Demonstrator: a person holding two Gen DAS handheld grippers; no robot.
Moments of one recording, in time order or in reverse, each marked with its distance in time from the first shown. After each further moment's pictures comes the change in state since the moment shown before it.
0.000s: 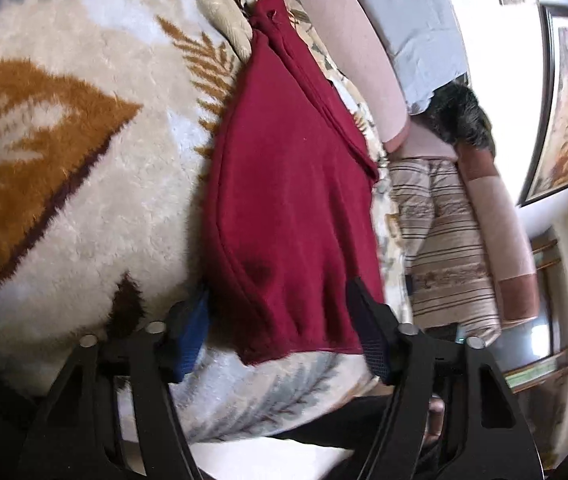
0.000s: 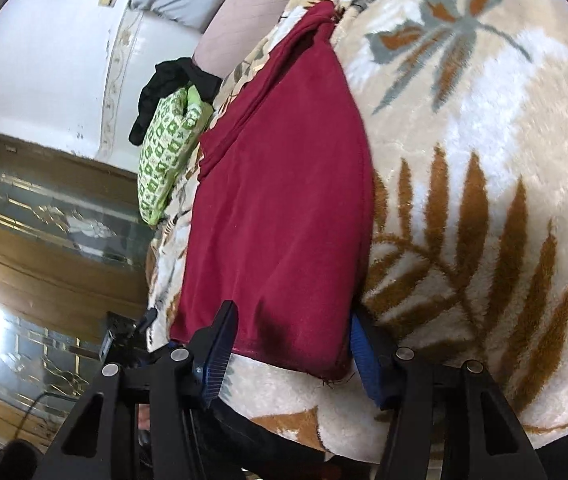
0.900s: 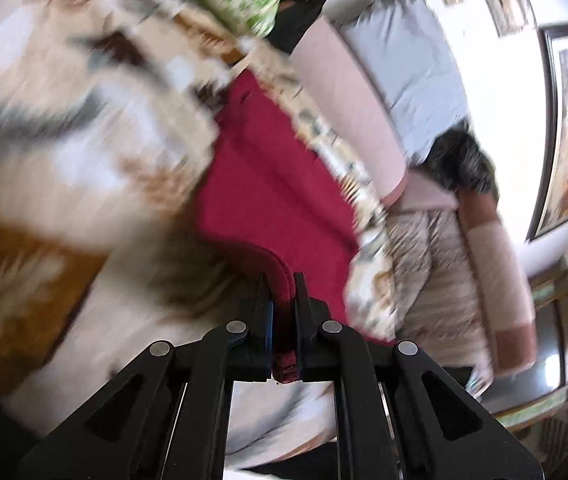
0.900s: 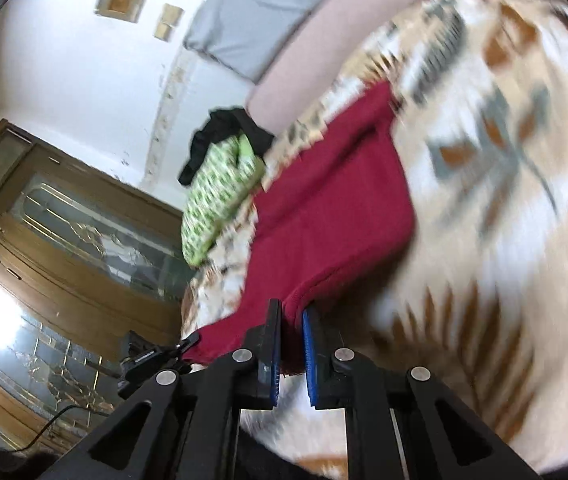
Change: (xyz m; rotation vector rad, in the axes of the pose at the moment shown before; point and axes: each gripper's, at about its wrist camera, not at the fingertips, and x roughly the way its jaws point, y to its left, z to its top) left arm -0.037 -0.072 0.071 -0.058 -0.166 0.018; right arm -0.065 0.050 0.047 -0.112 -0.198 0.109
